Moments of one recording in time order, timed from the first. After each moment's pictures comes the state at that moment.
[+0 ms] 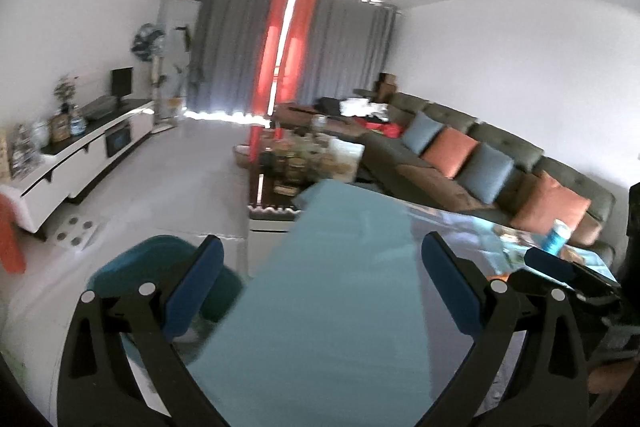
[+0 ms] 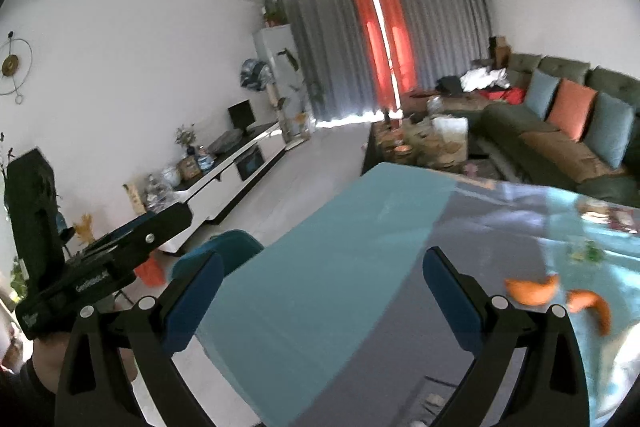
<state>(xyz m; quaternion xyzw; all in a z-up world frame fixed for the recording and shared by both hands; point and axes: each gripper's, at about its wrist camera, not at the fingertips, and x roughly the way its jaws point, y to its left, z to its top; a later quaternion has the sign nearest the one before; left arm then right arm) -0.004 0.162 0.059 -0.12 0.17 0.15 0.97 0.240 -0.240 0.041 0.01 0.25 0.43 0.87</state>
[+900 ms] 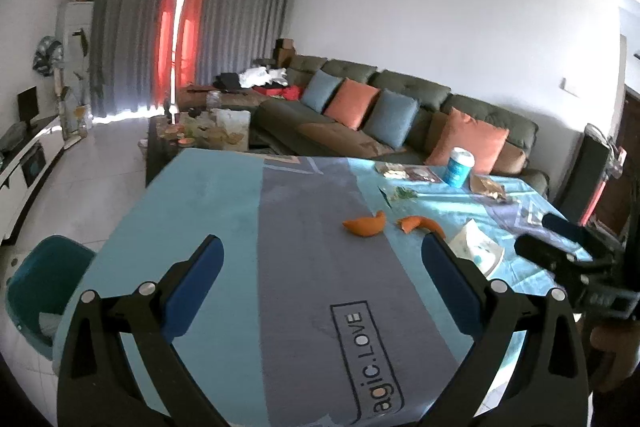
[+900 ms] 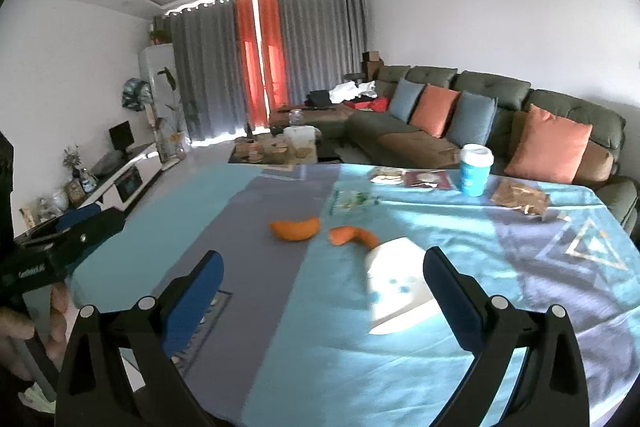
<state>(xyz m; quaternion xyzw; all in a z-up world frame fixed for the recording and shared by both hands) 0.065 0.003 0.023 -0.06 0.23 -0.03 0.97 0.237 -0.424 0.011 0.00 0.24 0.21 0.95</state>
